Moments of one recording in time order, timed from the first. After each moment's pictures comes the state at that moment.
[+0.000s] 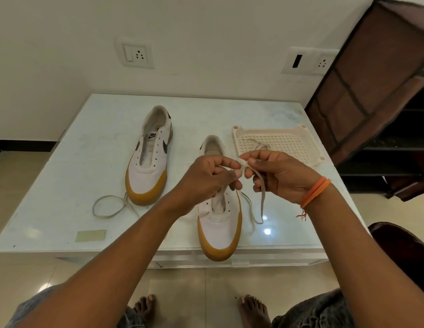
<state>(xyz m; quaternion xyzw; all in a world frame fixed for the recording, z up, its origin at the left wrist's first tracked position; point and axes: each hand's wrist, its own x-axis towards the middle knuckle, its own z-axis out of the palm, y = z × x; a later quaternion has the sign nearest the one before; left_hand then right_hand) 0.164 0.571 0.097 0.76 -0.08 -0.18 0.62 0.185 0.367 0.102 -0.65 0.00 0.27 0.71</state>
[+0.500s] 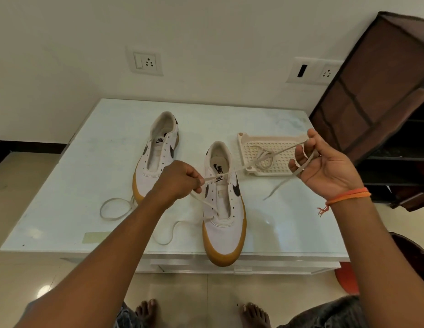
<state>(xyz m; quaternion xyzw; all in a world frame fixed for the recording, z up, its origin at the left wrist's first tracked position) 0.190 0.623 0.073 0.89 0.05 -0.13 0.44 0.195 0.322 0.114 -0.43 0.13 0.06 0.89</state>
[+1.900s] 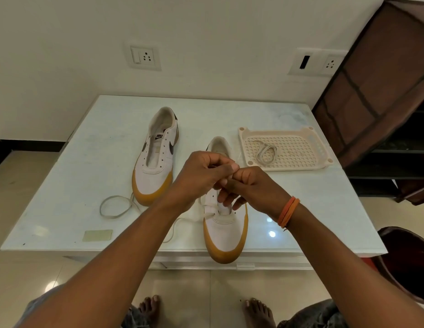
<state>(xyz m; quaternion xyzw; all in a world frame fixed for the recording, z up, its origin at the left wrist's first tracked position) 0.169 0.584 0.101 0.76 -0.07 -0.11 0.64 0.162 0.423 0.086 -0.78 -0.12 0.22 0.57</state>
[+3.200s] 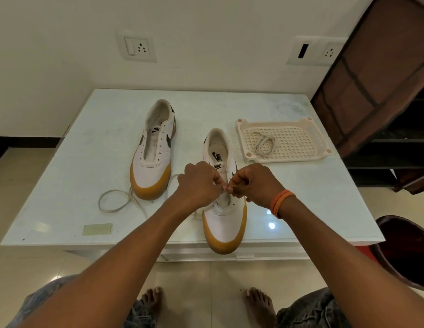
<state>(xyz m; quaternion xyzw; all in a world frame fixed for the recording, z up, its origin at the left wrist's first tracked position) 0.173 0.573 0.055 0.96 -0.05 -0.10 0.25 0.171 0.413 0.059 -0.91 -0.07 0.16 0.38</state>
